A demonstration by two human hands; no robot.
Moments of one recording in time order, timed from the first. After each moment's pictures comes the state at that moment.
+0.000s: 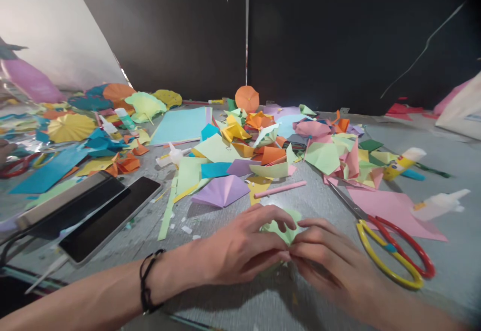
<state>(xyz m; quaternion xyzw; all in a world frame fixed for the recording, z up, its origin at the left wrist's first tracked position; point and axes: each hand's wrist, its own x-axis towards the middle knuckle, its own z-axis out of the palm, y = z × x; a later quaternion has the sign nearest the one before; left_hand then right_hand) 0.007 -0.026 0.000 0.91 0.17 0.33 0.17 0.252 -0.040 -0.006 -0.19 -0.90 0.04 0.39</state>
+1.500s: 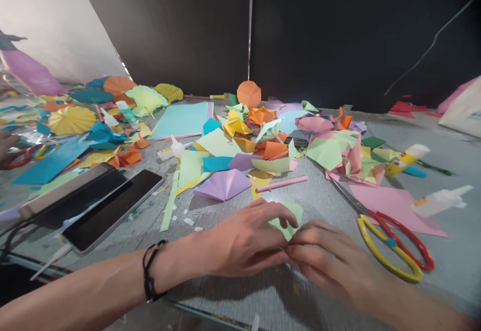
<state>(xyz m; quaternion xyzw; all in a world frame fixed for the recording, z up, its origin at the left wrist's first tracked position) 0.010 -0.025 -0.003 0.92 0.15 0.32 0.14 0.259 -0.040 -0.012 -0.16 -0.93 0.07 0.32</state>
